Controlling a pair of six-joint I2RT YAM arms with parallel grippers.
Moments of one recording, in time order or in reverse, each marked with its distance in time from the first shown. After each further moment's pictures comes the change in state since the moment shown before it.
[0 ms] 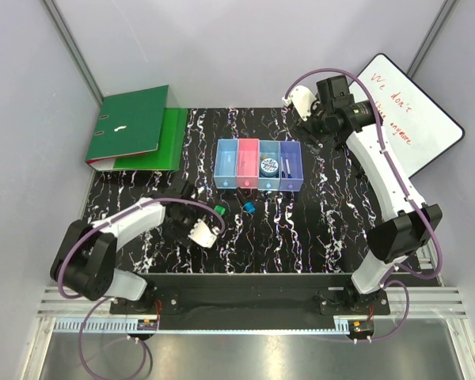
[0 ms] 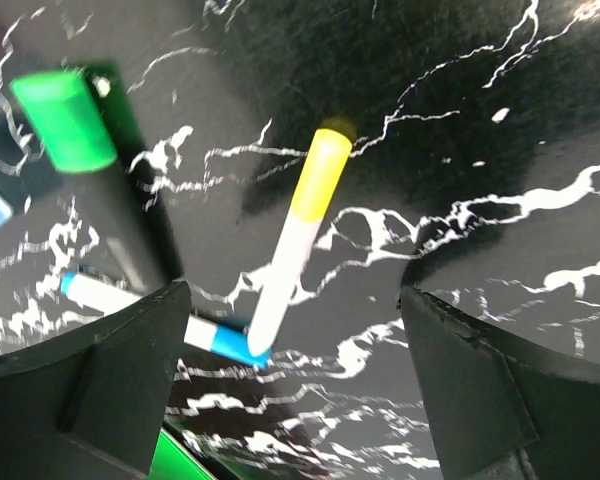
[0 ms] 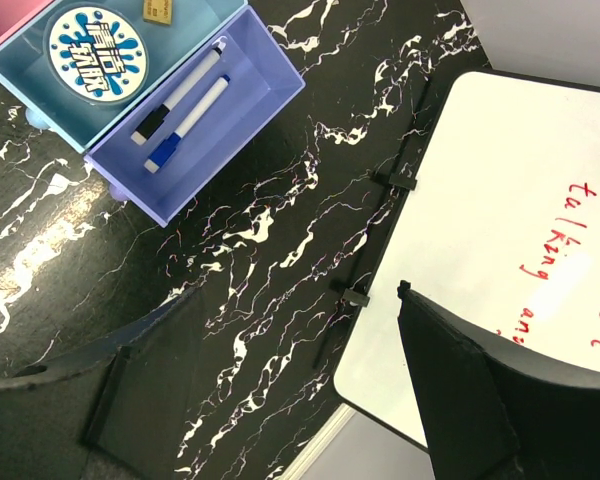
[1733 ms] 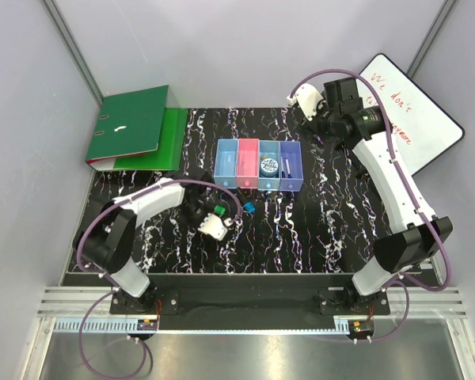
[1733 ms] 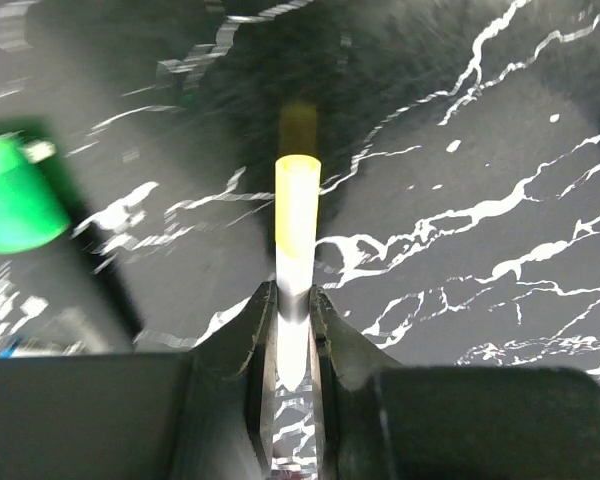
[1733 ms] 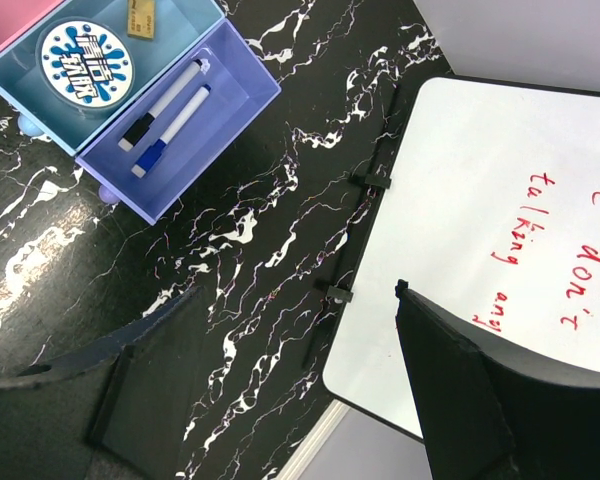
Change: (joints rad) left arm -0.084 0.272 0.270 -0.293 -0.059 -0.093; right arm 0.000 -0.087 -0.049 0.040 0.011 -0.001
